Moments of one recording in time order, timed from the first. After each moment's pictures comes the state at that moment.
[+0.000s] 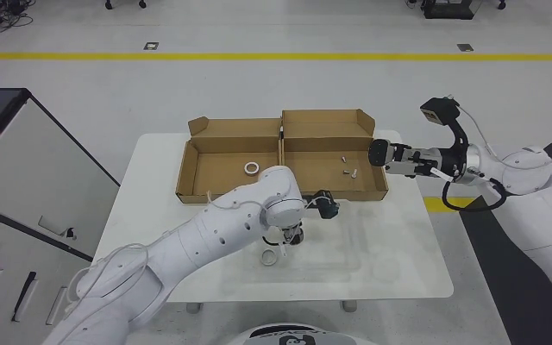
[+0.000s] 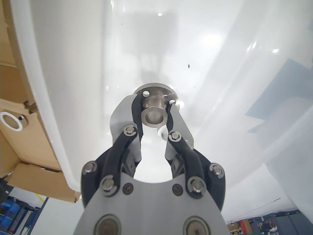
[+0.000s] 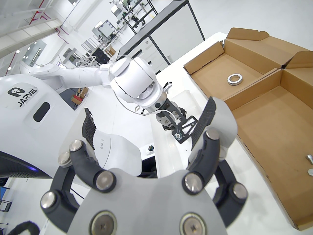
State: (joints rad) left arm 0.73 -1.37 -0.44 -1.50 0.74 -0.27 -1.54; right arm -1.08 -0.62 1.15 -1.55 0.62 -0.71 1.11
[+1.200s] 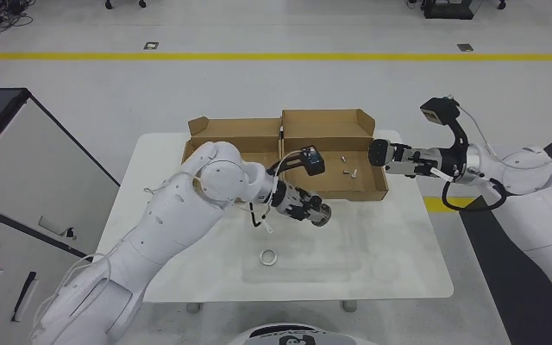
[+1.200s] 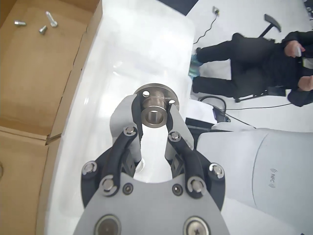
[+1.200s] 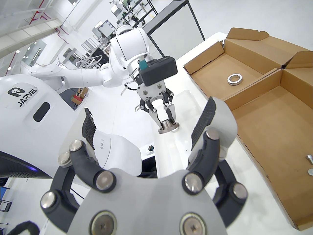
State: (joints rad) left arm 0.86 -1.22 -0.81 -1.61 0.23 -0.43 -1.24; right arm -1.08 -0.62 1.15 -1.55 0.62 -0.71 1.11
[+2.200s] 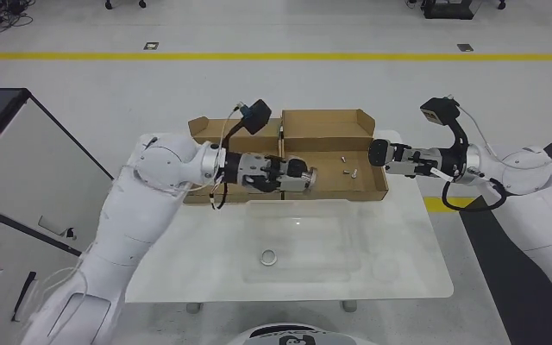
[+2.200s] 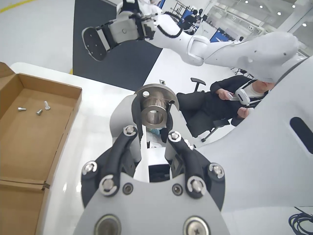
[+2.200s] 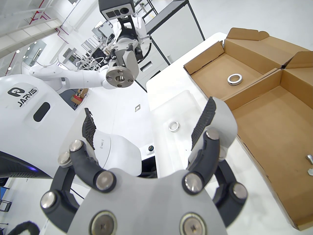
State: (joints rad) left arm 0.95 -1.14 -1.08 -1.66 -0.25 -0.64 -1.18; right arm -1.08 -0.62 1.15 -1.55 0.62 -0.71 1.11
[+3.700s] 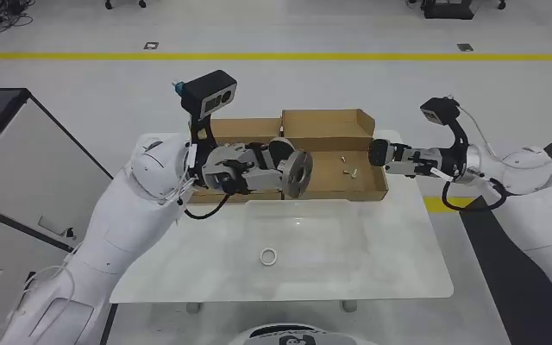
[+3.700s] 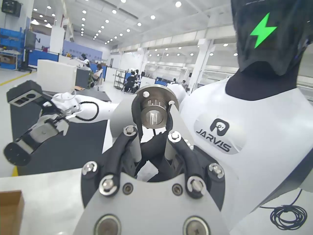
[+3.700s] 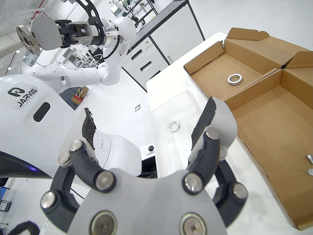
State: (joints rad) left arm 0.93 -1.05 -0.97 -1.80 -0.71 -0.90 -0.91; right arm -1.08 -0.62 1.15 -1.55 0.62 -0.71 1.11
